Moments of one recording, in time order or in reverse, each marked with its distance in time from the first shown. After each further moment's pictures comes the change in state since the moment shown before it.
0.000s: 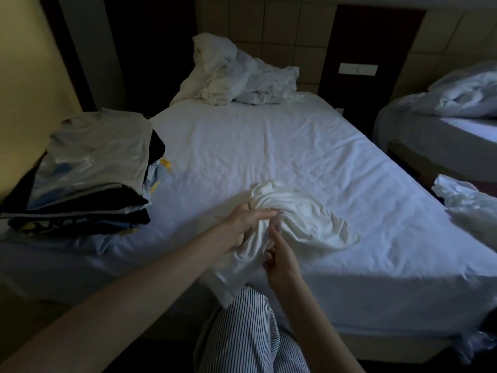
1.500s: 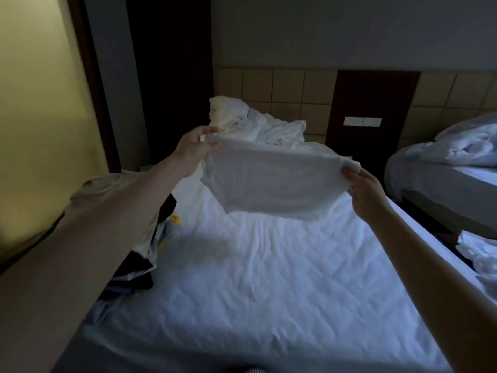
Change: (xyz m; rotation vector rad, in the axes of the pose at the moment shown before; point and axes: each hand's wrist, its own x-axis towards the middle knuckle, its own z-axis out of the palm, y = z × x) left_hand 0.040 0.231 -0.115 0.302 0.393 0.663; right_hand 0.086 -0.264 0.040 -0.357 -0.206 -0.733
